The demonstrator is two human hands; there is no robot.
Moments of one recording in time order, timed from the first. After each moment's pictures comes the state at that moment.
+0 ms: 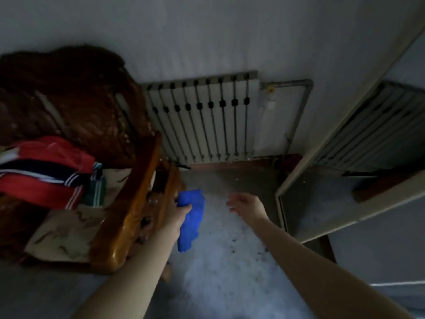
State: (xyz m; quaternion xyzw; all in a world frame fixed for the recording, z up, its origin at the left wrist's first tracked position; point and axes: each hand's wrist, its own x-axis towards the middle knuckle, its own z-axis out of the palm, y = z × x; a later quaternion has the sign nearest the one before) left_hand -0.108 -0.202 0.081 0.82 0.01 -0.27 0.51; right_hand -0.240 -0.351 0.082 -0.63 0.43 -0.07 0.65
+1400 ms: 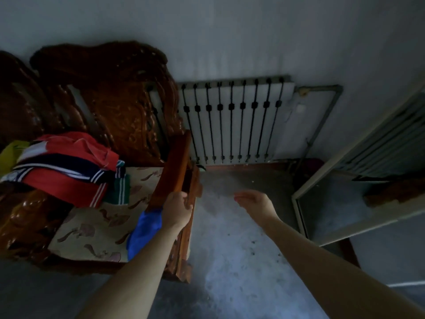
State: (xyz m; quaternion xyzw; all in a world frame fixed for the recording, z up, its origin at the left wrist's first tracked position) left_hand 0.006 -0.076 0.069 0.93 -0.23 -0.13 0.25; right_hand -0.155 -0.238 0.091 -0.72 0.40 -0.10 0.56
